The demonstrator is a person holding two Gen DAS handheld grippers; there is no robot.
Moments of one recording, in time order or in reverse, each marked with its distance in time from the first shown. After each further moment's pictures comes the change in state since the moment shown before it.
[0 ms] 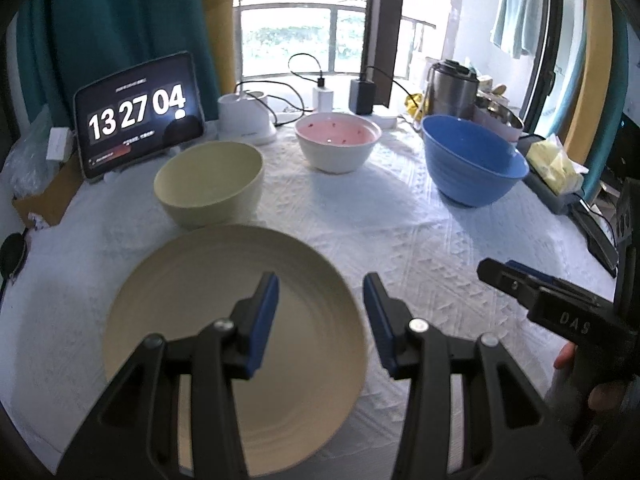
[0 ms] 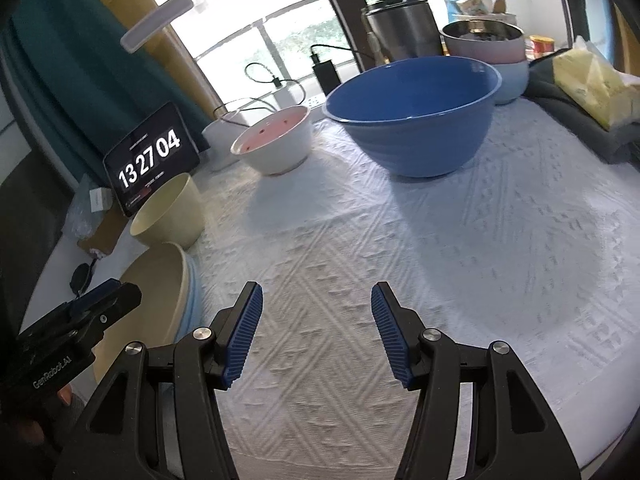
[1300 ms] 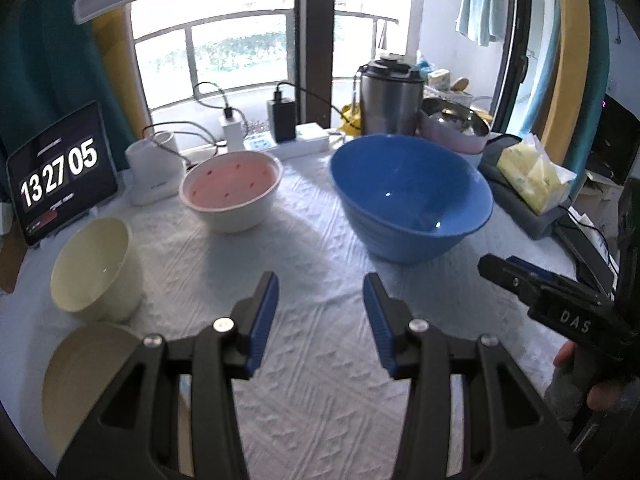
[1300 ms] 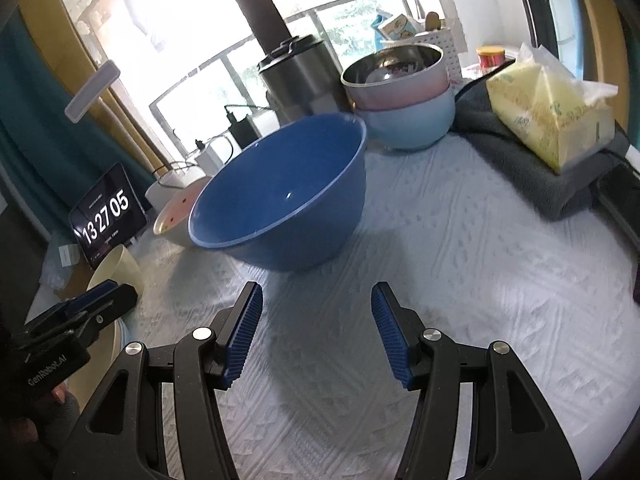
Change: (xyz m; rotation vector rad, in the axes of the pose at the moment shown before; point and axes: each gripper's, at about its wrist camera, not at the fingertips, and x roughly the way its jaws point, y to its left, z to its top) left arm 0.059 -0.102 0.063 0.096 -0.018 -0.071; right arm -0.009 -0.105 0.065 0.059 -0.086 -0.051
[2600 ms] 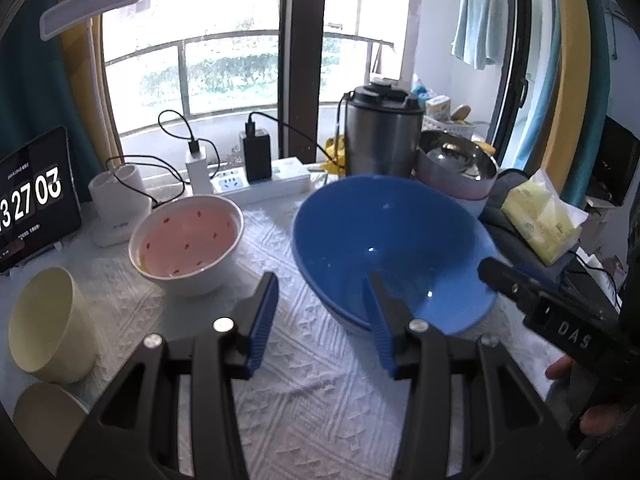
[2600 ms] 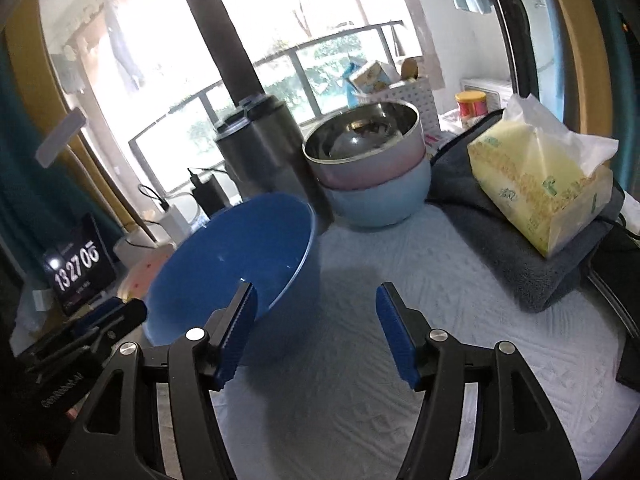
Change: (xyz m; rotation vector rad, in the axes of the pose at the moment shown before) left arm 0.049 -0.017 0.036 -0.022 -0.092 -0.029; right arm 0.021 -0.017 0.044 0.011 -0.140 -0.089
